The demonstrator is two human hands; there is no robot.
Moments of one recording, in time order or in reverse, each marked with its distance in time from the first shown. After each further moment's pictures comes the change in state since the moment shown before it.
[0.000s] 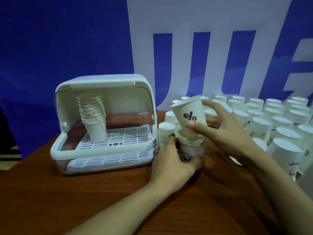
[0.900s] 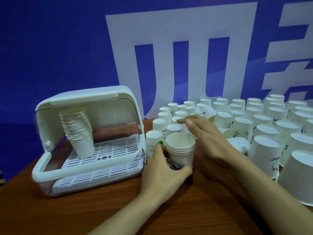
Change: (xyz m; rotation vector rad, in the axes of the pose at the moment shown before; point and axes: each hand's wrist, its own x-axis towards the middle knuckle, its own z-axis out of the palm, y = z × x) left_hand -0.004 0.008 0.000 0.035 0.022 -0.037; right_hand 0.020 0.041 -0.003 -0.217 0.052 -0.145
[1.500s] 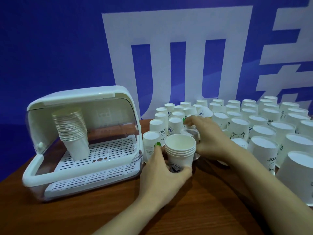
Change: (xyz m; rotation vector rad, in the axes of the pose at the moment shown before) left_hand -0.003 0.002 -0.002 0.000 -0.015 0.021; right_hand 0.008 0.018 -0.014 -0.482 -0.094 -0.059
